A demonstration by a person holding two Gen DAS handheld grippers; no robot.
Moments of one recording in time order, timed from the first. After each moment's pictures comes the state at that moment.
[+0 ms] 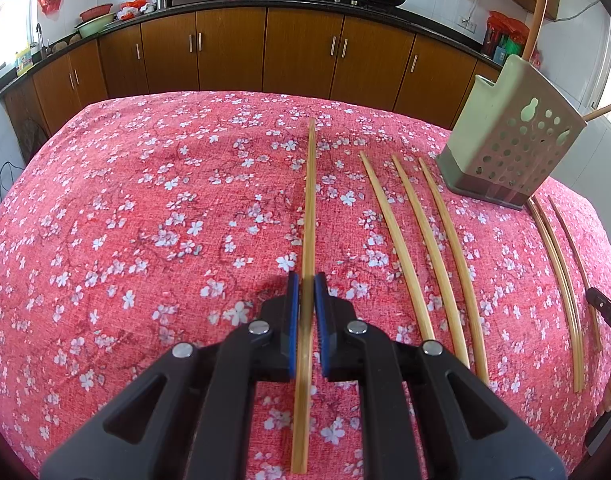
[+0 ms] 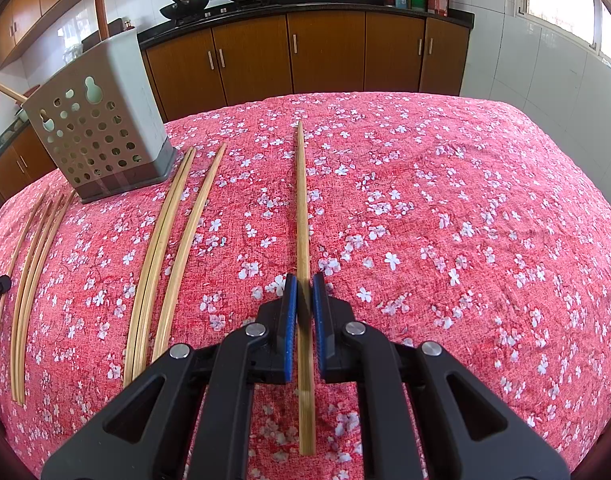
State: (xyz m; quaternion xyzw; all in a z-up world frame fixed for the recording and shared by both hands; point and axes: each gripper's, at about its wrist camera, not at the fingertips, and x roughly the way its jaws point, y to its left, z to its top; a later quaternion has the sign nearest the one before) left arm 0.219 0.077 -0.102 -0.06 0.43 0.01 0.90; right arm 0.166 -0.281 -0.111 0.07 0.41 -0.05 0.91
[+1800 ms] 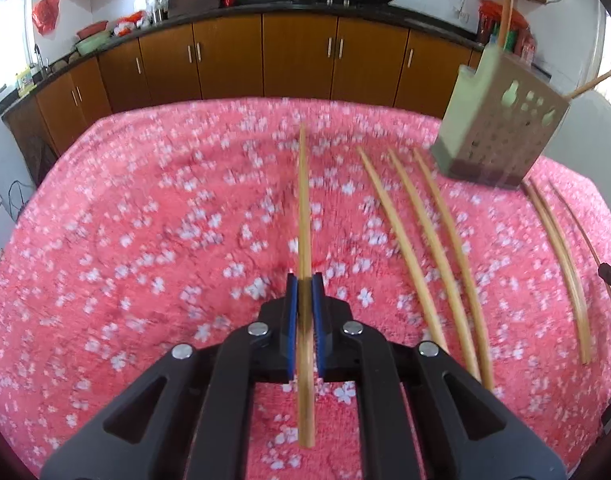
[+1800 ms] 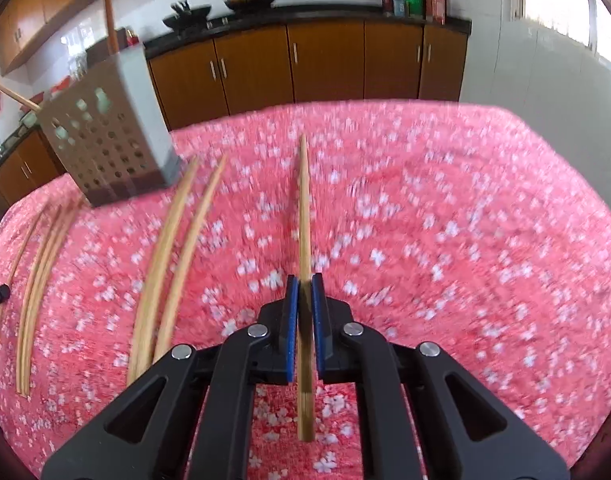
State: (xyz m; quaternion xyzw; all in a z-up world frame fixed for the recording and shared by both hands) left arm 0.193 0.069 -0.080 -0.02 0.41 0.02 0.91; right arm 0.146 -0.284 -0.094 0.07 0.38 -0.04 0.92
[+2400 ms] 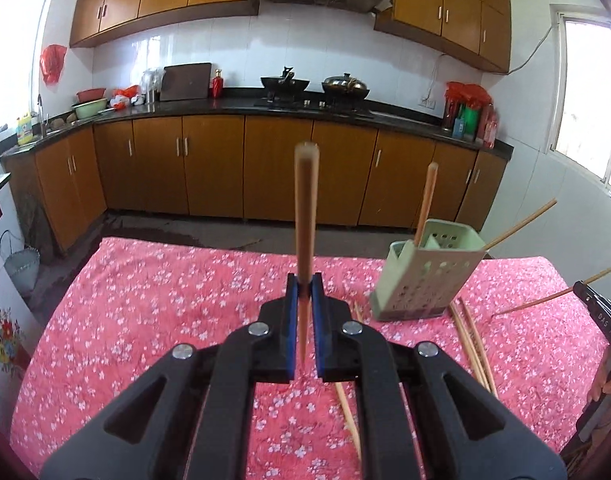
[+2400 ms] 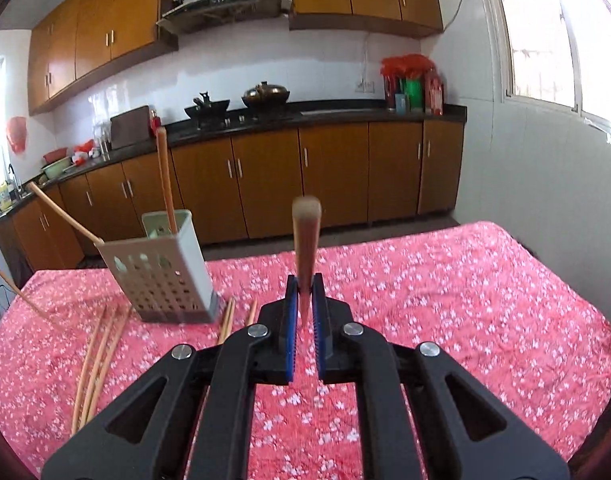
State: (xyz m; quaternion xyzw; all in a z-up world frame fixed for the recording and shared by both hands) left arm 0.178 0.071 0.064 -0.04 0.27 -0.02 0.96; right arm 0.129 -0.291 0.018 0.06 0.22 -0.03 0.97
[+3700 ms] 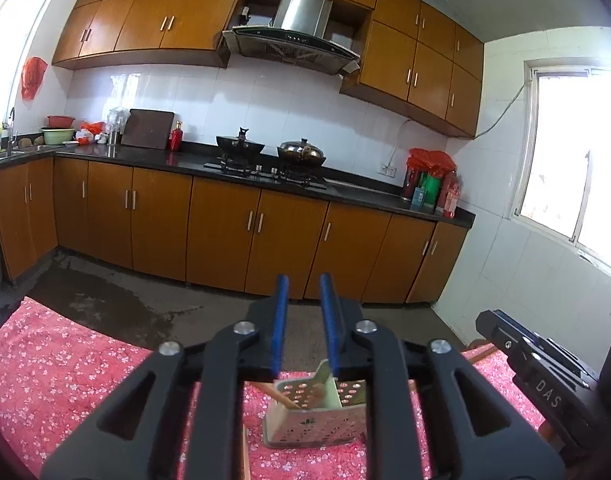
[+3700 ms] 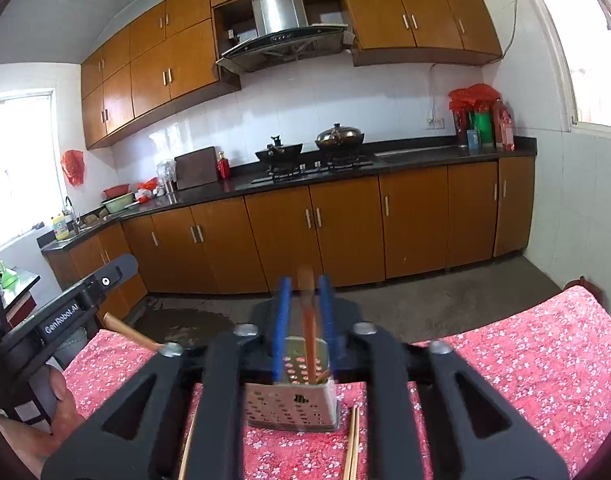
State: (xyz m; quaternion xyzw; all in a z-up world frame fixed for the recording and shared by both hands) left arm 0.265 -0.024 0.125 -0.10 0.14 -0.08 0.98; right arm 0.202 -0.214 0.101 0.09 0.15 0.08 0.98
